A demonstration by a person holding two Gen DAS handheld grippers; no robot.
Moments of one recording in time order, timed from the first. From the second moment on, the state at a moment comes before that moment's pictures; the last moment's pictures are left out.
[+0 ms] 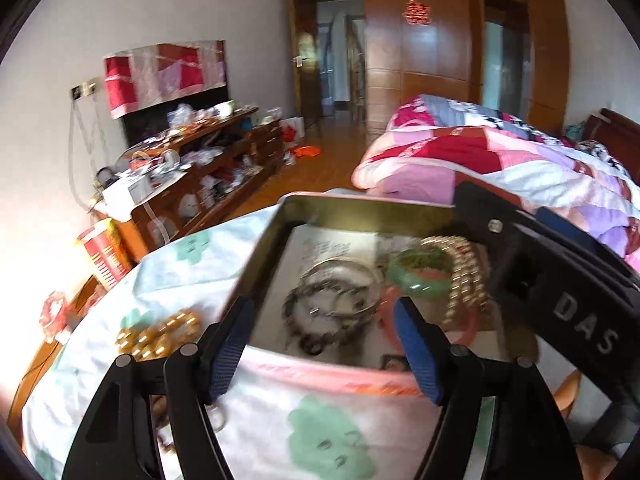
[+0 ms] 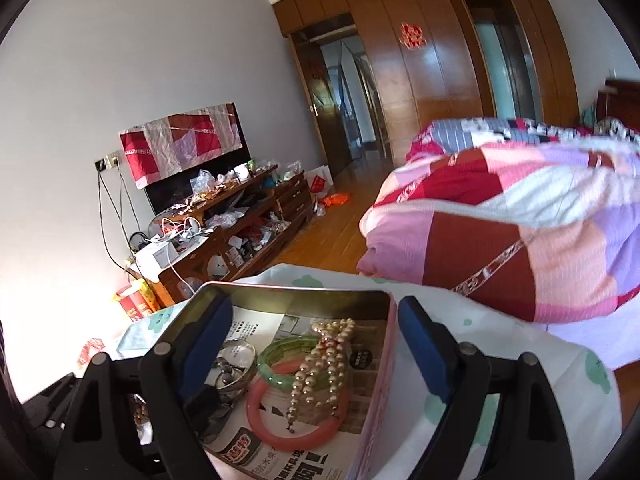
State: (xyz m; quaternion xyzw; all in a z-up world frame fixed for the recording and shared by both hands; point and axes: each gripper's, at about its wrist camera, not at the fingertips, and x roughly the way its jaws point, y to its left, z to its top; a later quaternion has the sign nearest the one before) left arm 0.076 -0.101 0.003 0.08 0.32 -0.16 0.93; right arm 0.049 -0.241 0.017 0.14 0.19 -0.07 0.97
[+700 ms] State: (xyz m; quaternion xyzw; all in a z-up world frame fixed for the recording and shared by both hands) left arm 0.046 -0.051 -0.007 0.09 0.30 -0.08 0.94; right arm 0.004 -0.184 0.009 0.09 0.20 -0.07 0.97
